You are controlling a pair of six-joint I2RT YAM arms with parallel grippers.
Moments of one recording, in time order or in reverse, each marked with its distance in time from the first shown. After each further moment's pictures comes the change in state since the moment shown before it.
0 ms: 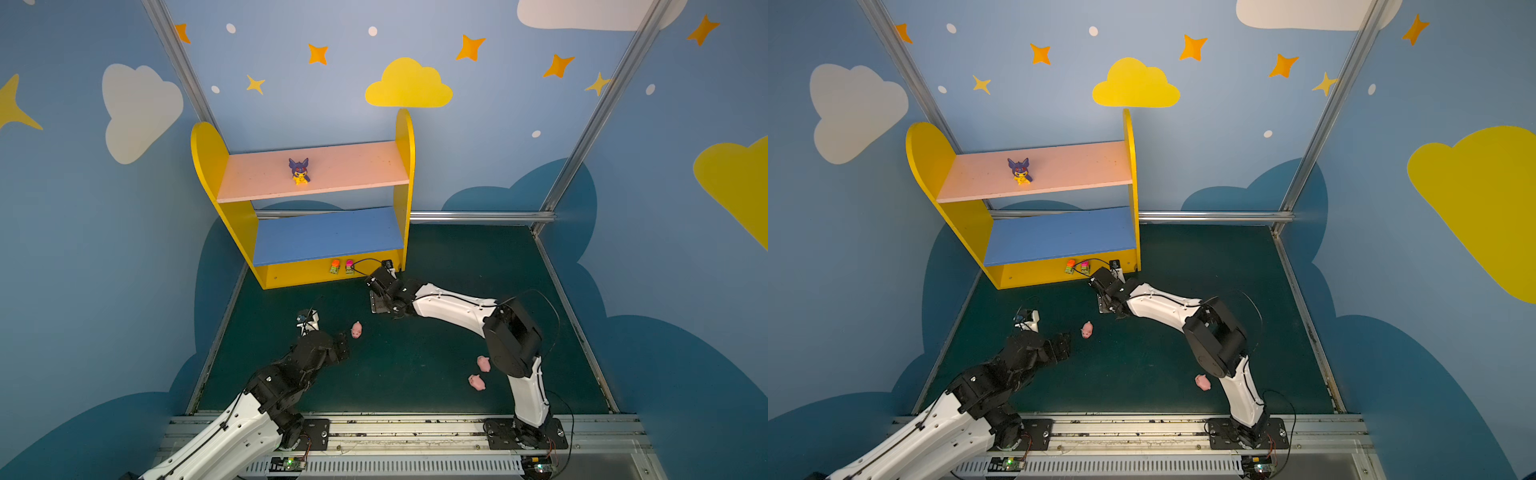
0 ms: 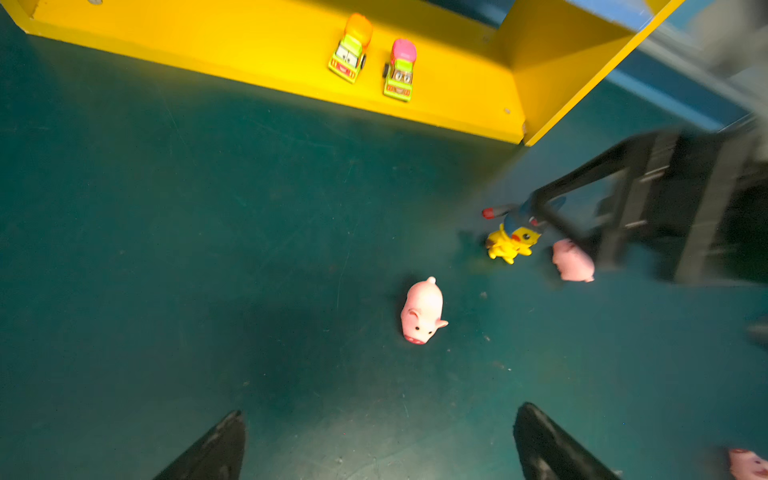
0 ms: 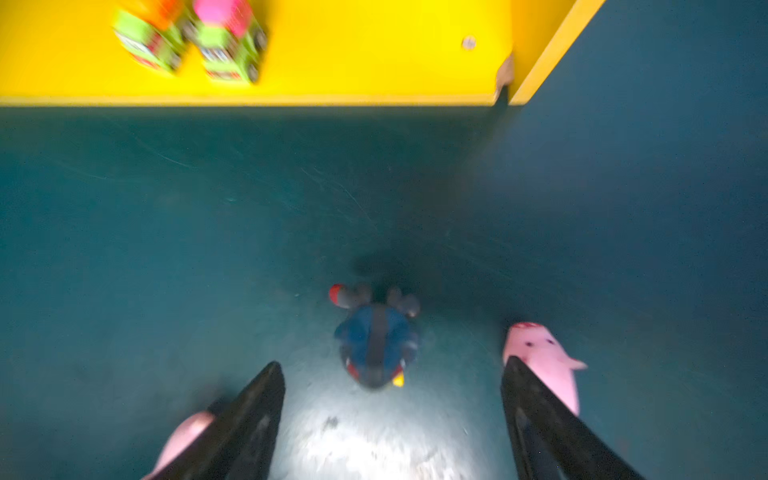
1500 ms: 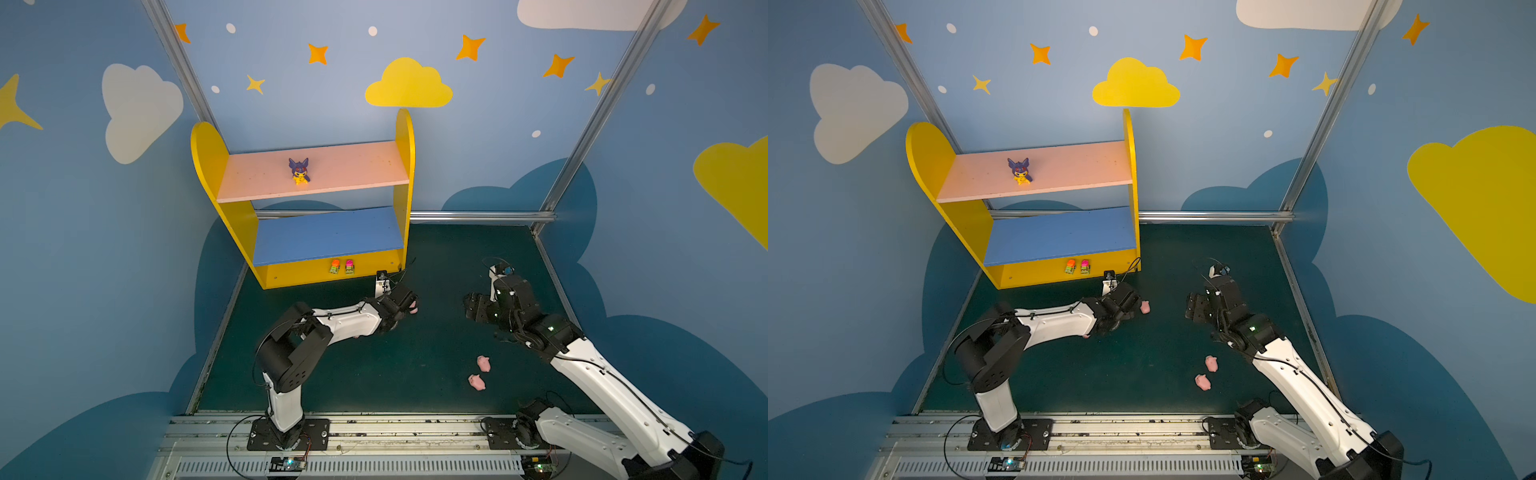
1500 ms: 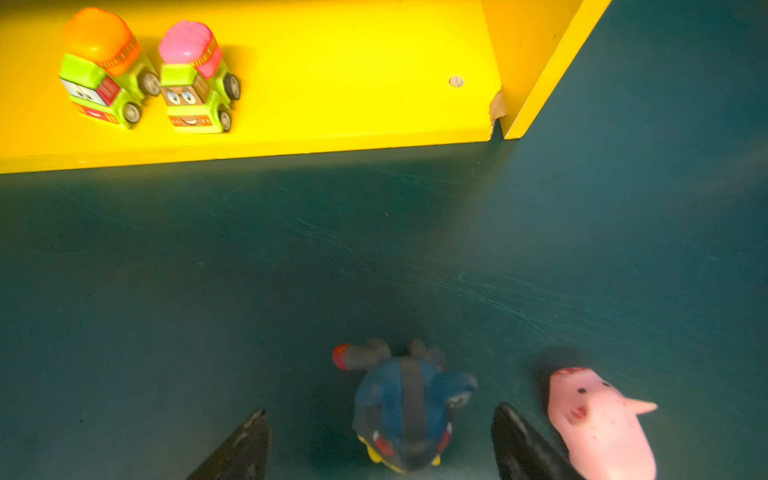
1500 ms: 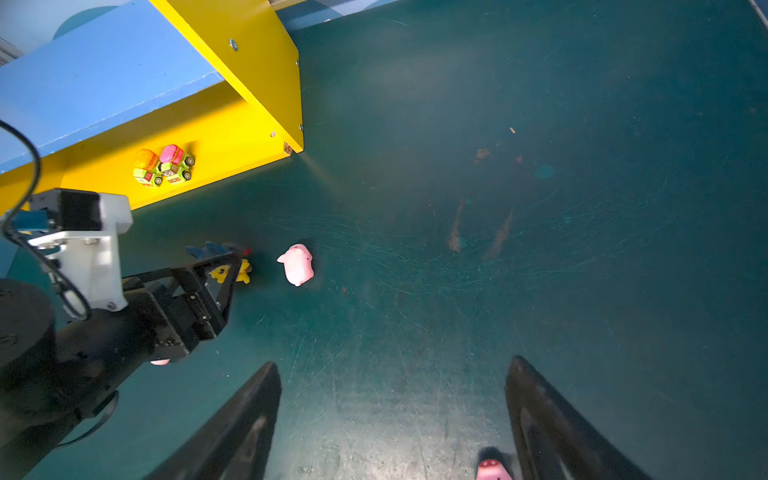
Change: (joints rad) left arm -0.093 1.217 0.645 0.337 -0.183 0.022; right arm -0.418 -0.994 -0.654 -0.101 -0.188 -0.084
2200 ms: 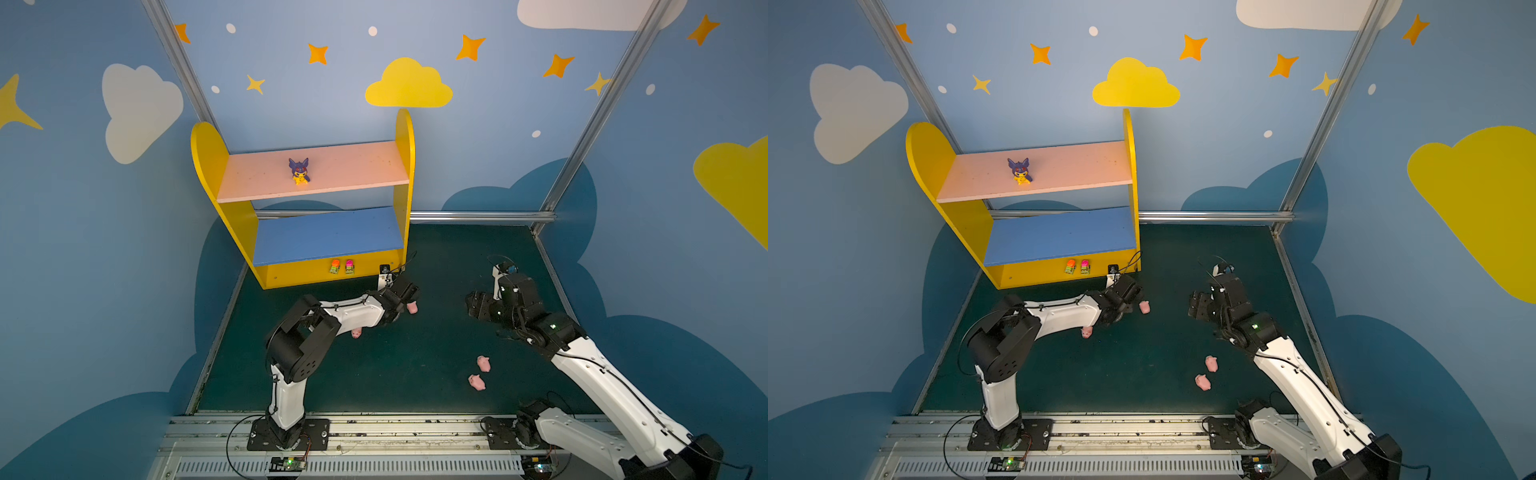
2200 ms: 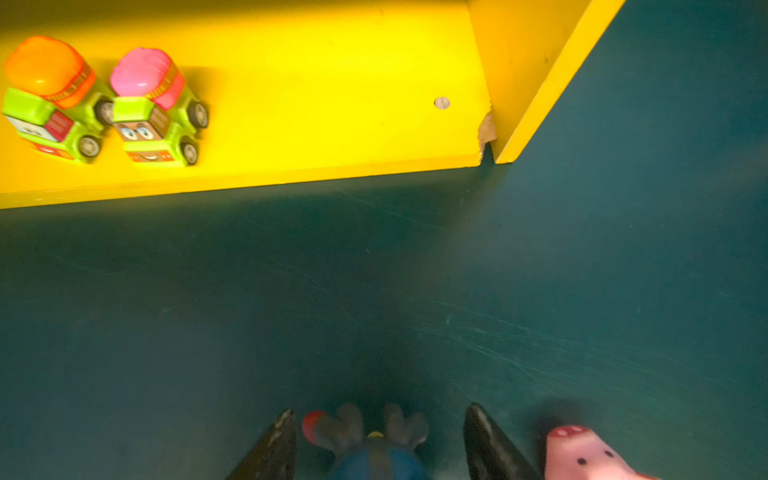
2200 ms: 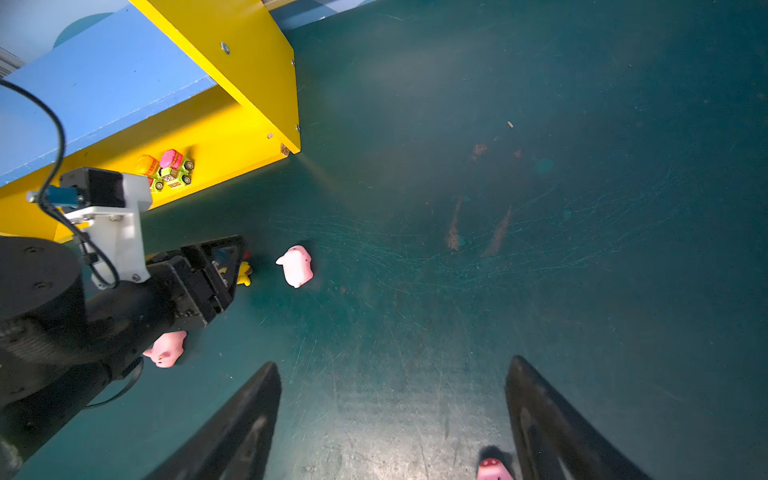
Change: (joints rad) left arm 0.032 0.082 0.085 0.013 0.024 0.049; right arm -0.043 0.005 0.000 0.000 -0.043 -0.001
